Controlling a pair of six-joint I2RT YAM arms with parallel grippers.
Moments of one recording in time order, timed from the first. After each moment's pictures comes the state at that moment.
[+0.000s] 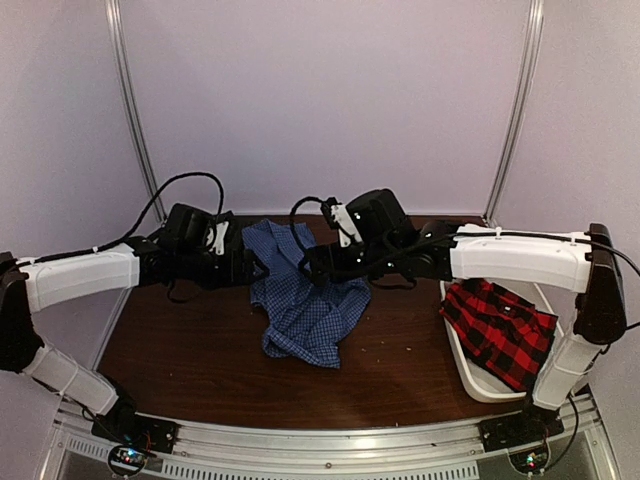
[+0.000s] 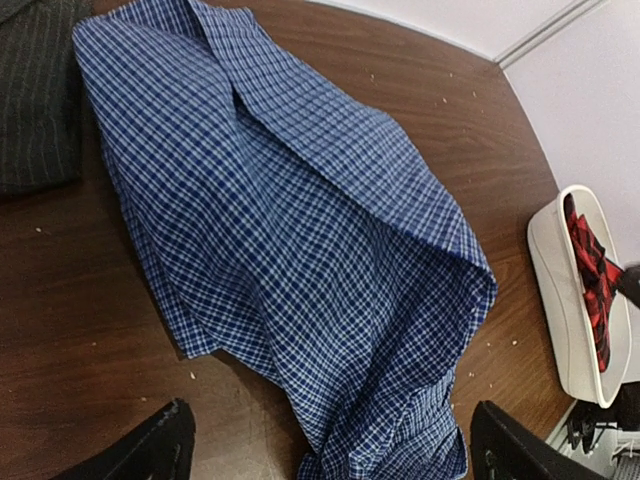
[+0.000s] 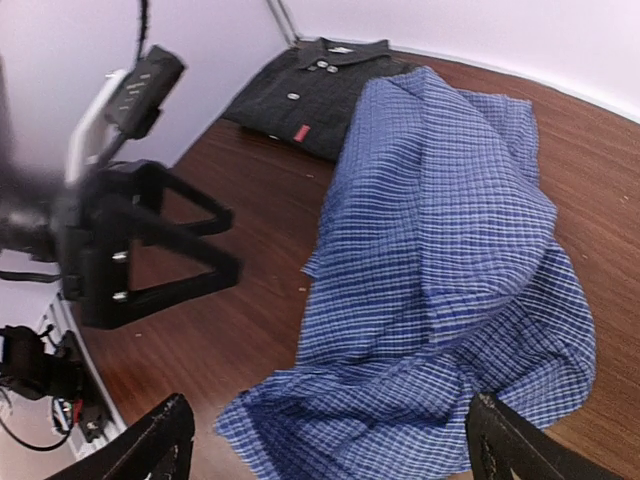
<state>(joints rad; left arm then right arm) -0.56 1.37 0.93 -0.25 0.20 -0.51 1.00 1.69 1.41 -0.27 0.07 0.45</state>
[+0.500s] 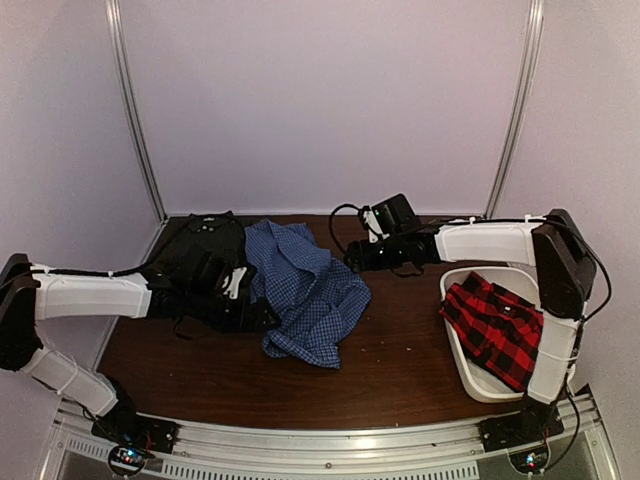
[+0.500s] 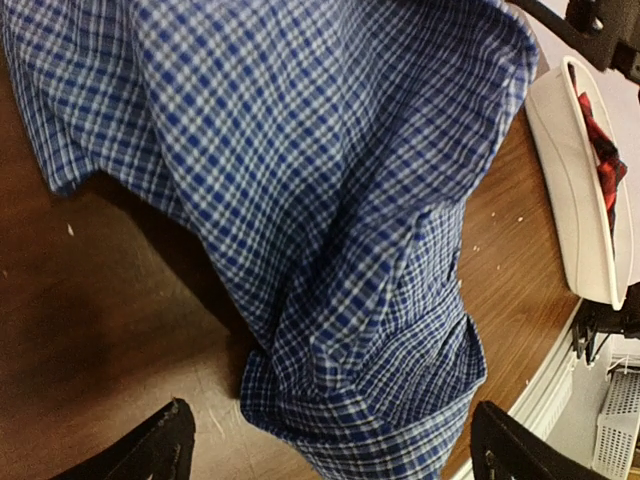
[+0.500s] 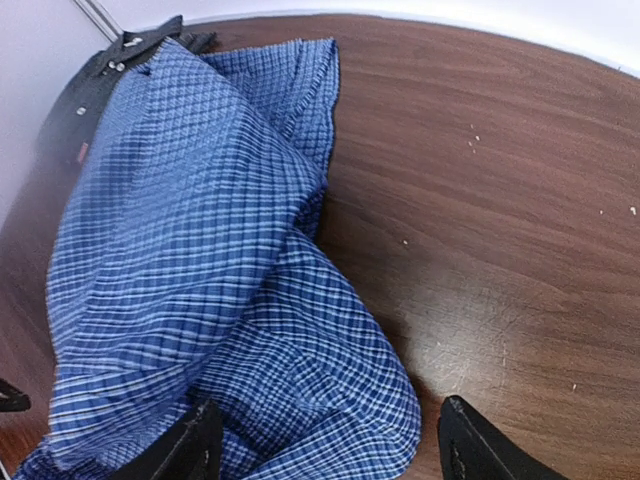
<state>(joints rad) -0.69 1.39 0.75 -0.18 0.31 -0.56 0.68 1.87 1.36 -0.20 0.01 0.38</state>
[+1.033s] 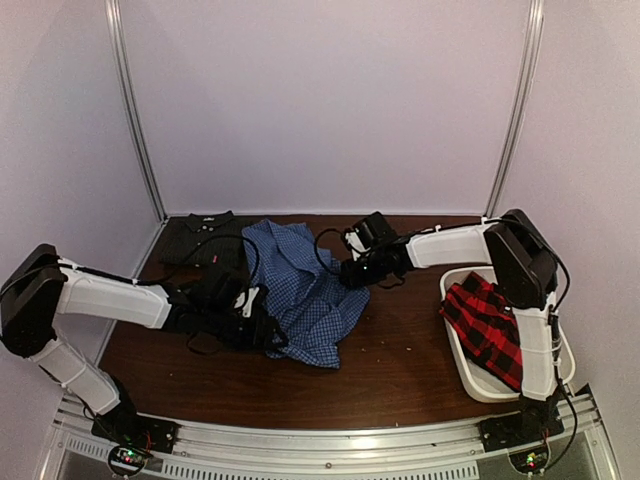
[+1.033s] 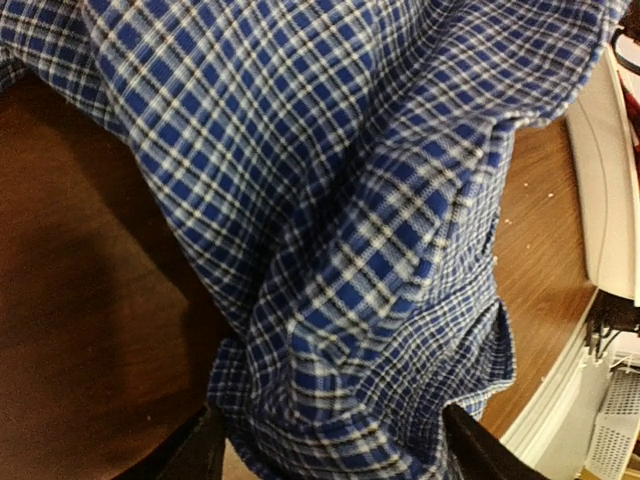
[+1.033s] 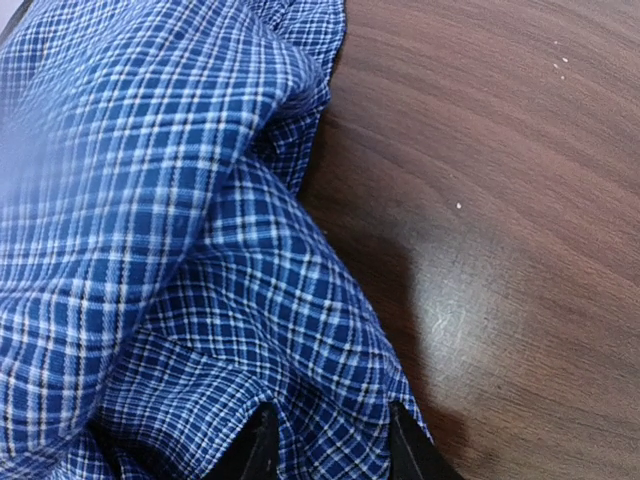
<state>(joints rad) -0.79 1.50 0.68 -0.08 0.30 -0.67 0.66 2.14 1.50 -0.22 -0.07 0.30</state>
